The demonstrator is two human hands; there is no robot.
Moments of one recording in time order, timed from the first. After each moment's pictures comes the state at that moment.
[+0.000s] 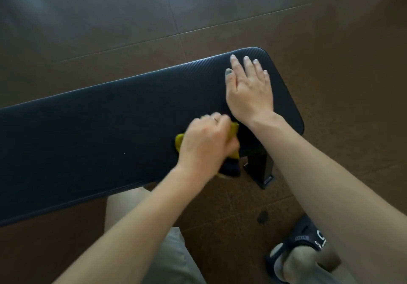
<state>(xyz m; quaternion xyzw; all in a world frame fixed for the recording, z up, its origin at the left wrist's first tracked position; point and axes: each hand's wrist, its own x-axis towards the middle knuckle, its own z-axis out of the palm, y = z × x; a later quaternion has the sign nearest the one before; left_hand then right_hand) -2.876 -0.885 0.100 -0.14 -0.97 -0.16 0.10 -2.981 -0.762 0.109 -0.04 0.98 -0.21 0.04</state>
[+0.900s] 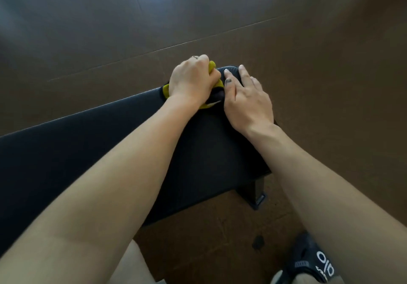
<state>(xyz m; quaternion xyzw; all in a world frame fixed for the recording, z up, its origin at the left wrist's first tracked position) -3.088 -0.857 0.096 -0.04 -0.99 -0.14 0.07 -3.026 -0.725 0.098 0.03 0.97 -0.23 0.05</state>
